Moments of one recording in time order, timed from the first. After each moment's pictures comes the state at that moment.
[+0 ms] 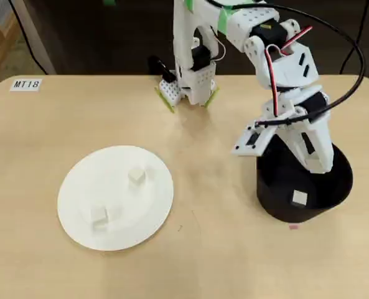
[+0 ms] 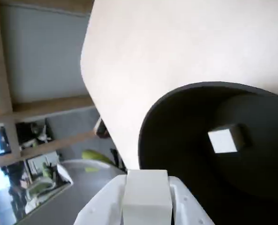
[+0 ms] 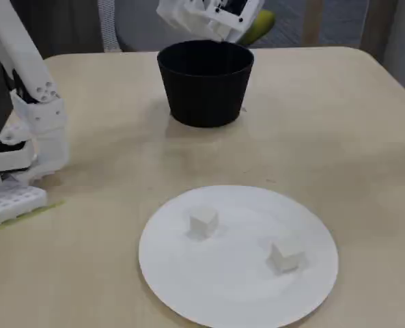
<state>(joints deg) -35.4 104.7 104.1 40.7 -9.1</state>
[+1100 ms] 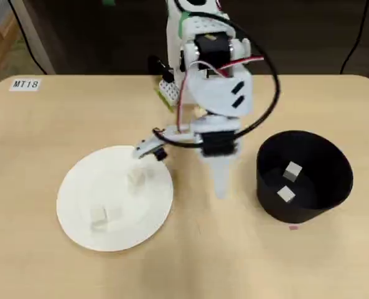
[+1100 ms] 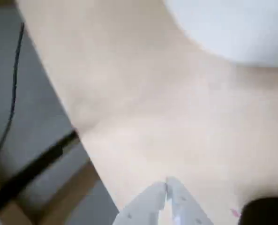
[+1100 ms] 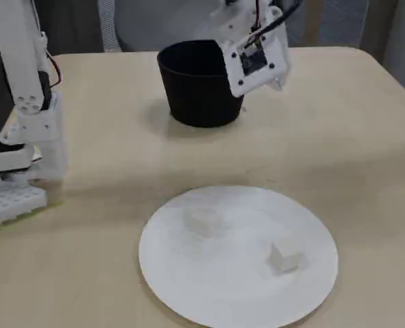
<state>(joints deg) 1.0 85.9 73.8 69.3 14.3</state>
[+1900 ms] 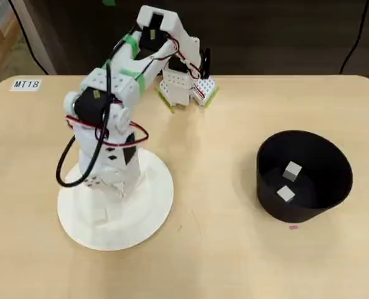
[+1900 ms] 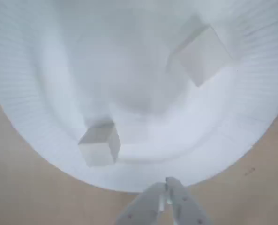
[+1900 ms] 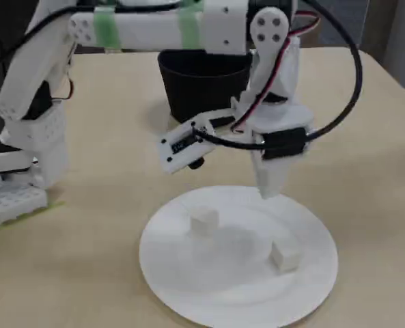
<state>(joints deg) 20.9 57.0 47.2 94.5 58.2</state>
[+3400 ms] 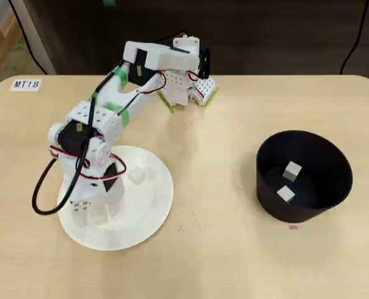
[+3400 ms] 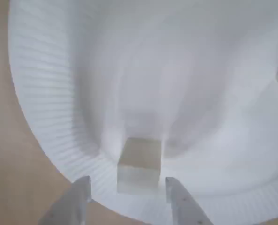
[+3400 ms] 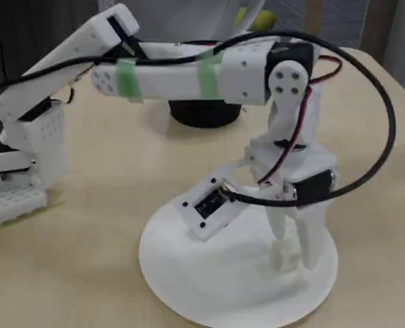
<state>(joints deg) 25.4 37.4 25.0 95.4 37.9</state>
